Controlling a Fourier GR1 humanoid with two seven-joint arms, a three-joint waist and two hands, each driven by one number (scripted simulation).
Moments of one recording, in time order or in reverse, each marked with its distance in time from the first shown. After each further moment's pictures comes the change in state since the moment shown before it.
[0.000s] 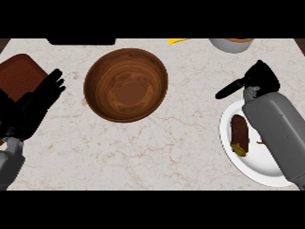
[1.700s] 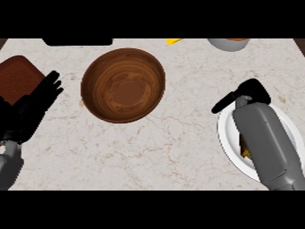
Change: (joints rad) left arm 0.031 -0.031 0.046 -0.017 -0.032 -0.020 0.000; right arm 0.072 0.209 -0.303 0.054 0.253 0.190 -0.012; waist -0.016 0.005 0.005
